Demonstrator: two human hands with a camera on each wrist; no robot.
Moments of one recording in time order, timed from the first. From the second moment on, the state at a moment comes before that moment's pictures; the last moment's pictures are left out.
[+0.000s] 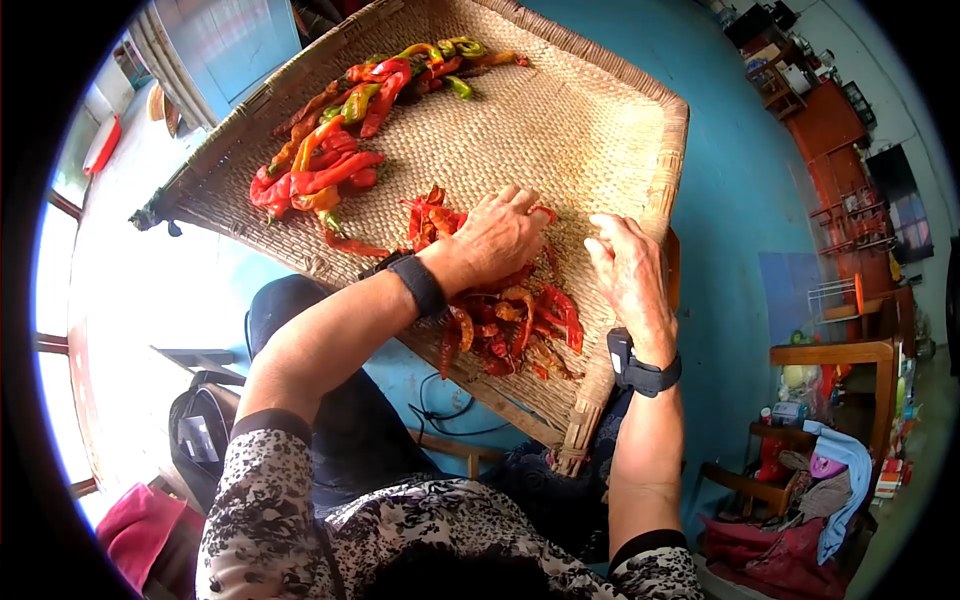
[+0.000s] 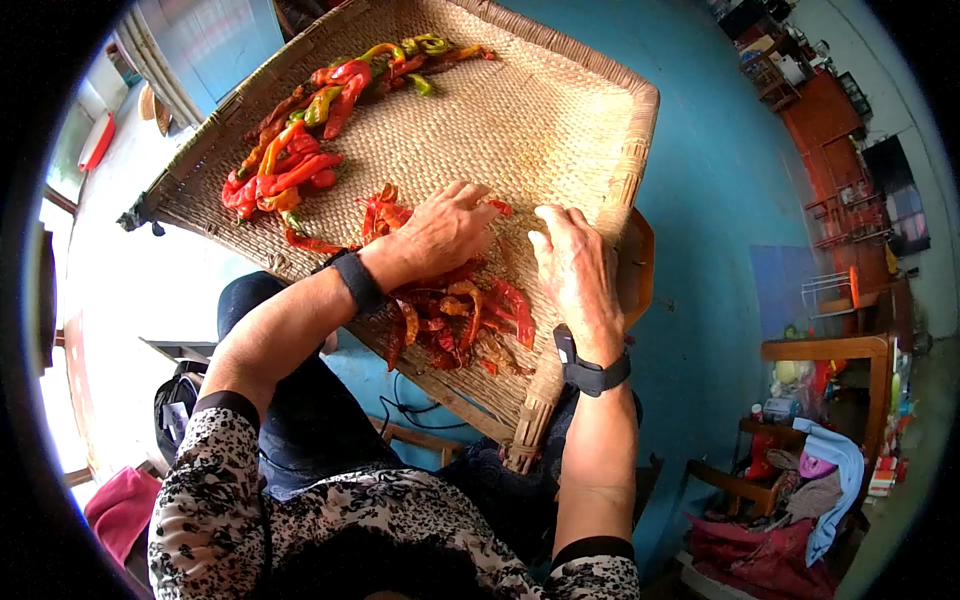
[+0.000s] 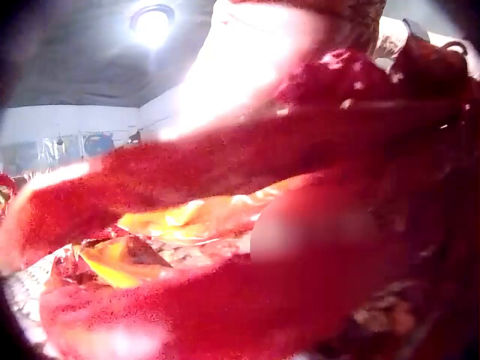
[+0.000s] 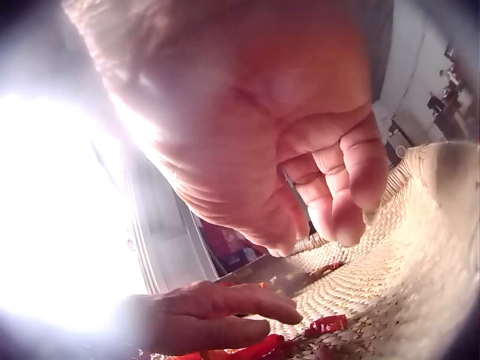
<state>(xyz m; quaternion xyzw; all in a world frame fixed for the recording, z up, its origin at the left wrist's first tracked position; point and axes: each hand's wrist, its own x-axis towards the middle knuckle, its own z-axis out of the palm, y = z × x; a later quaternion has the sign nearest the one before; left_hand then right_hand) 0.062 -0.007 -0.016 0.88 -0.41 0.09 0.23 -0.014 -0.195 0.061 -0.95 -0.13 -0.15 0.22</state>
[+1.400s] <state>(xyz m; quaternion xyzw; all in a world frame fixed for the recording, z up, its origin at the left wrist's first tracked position) 0.067 0.033 0.026 0.86 -0.37 0.07 0.34 -0.030 -0.237 0.072 -0.94 -0.07 -0.19 0.27</state>
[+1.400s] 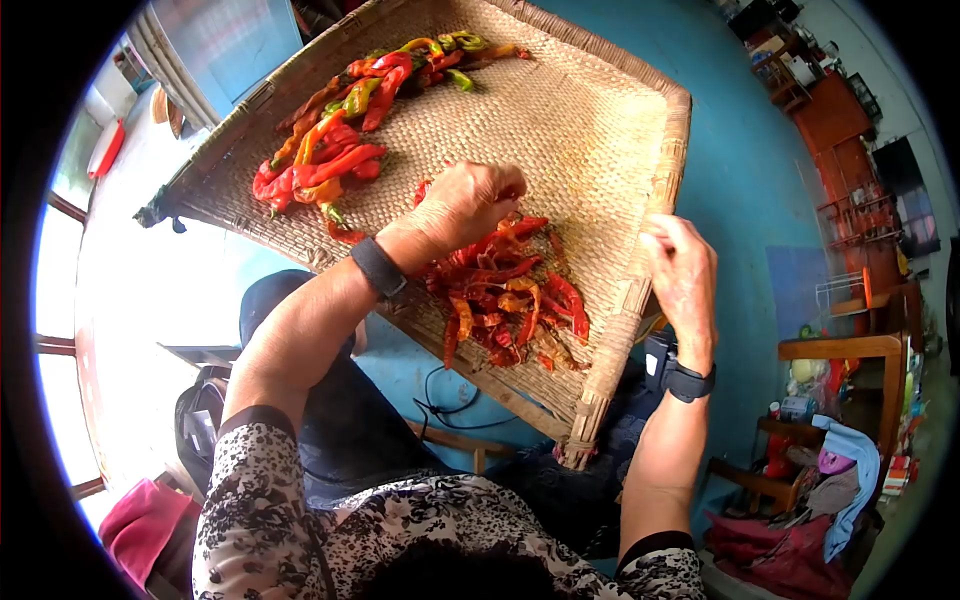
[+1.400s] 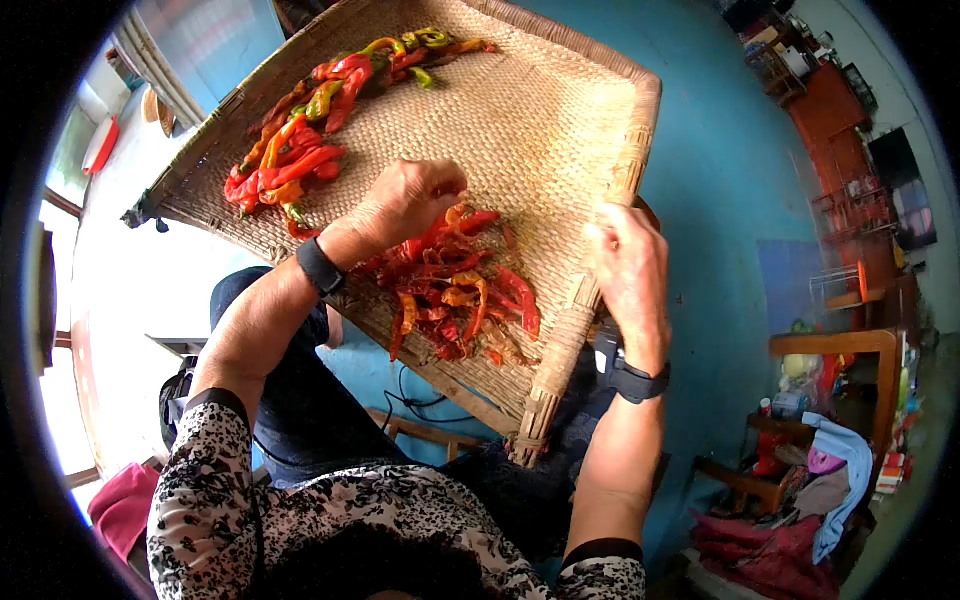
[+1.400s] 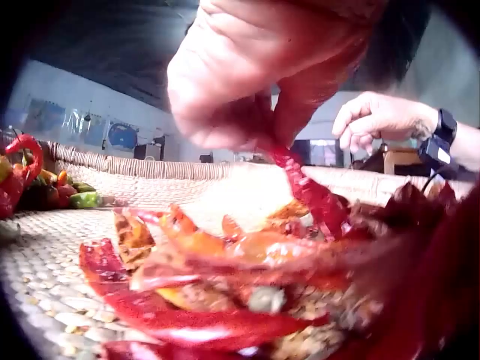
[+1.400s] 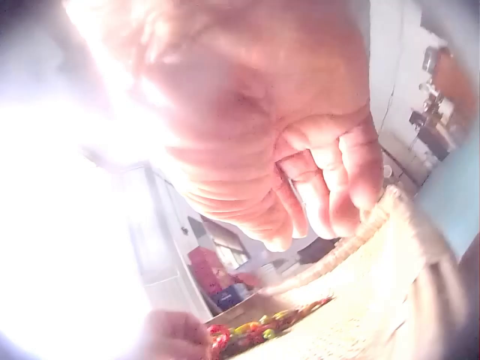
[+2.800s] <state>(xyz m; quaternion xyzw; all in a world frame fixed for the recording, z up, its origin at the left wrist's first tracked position) 0.042 0.011 0.035 0.78 -0.38 -0.06 0.50 -0.020 -0.167 0.068 -0.91 -0.11 -0.07 0.38</state>
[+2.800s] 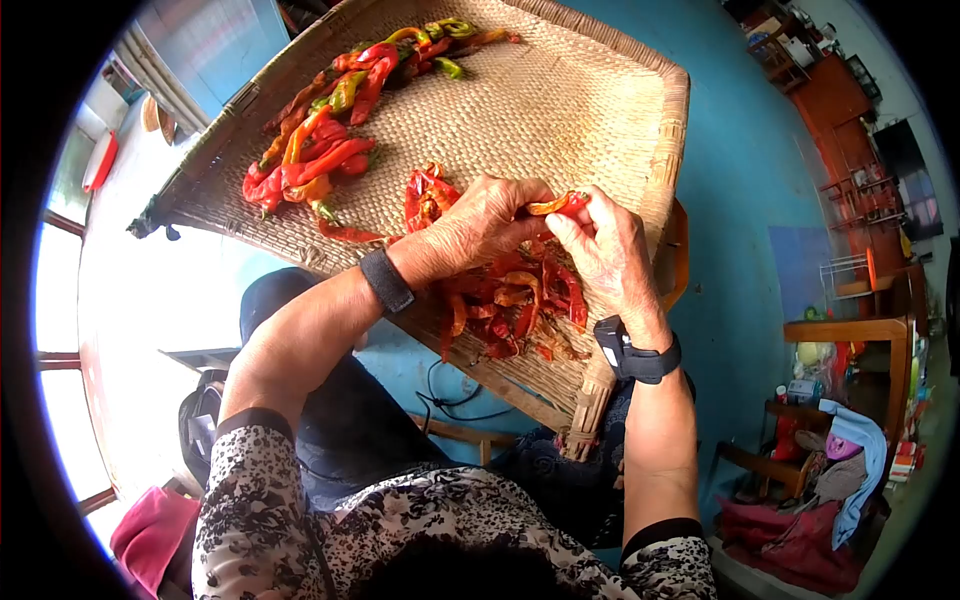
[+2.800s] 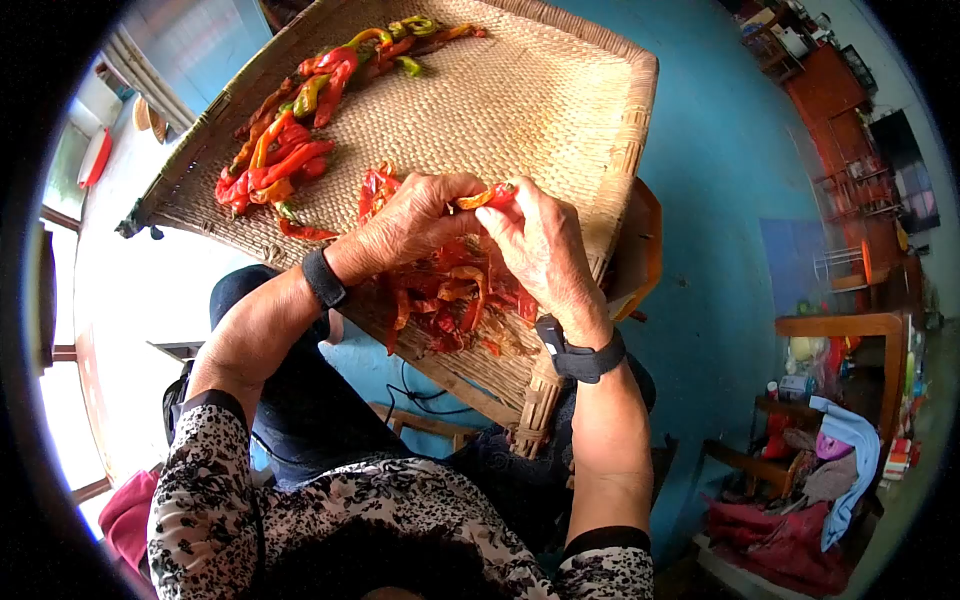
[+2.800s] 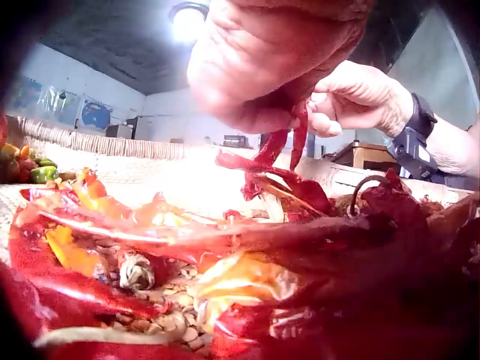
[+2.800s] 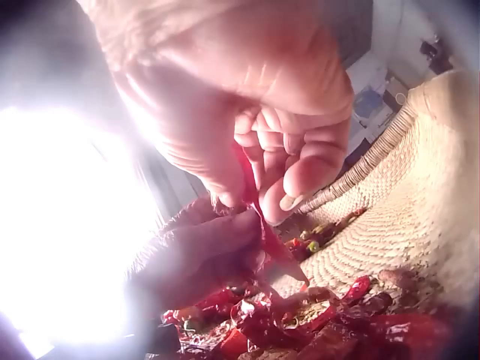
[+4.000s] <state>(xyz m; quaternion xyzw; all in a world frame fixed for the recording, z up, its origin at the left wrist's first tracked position) 0.048 0.027 0.053 0.79 -0.35 -0.07 0.50 -0.029 -0.191 0.076 -0.93 -0.07 -0.24 0.26</state>
